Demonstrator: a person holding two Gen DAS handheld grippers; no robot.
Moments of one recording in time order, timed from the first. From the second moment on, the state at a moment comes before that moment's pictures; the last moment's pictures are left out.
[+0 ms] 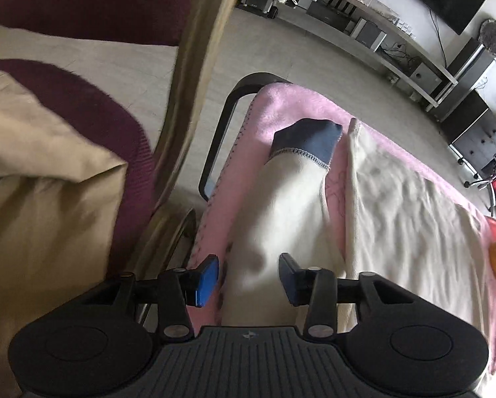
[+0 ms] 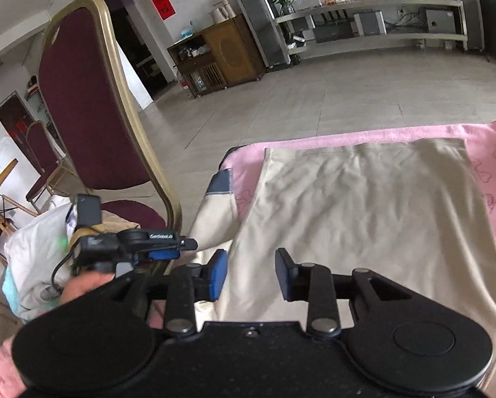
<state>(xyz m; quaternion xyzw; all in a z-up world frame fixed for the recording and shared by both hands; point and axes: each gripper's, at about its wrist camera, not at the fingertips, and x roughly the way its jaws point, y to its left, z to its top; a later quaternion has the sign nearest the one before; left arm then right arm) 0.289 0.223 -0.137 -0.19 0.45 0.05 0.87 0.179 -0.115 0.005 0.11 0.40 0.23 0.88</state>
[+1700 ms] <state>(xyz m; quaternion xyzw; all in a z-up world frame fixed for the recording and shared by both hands) 0.209 0.087 -0.152 -0.36 0.51 -0.09 0.78 0.139 -0.292 -0.049 0.30 0.39 0.21 0.84</state>
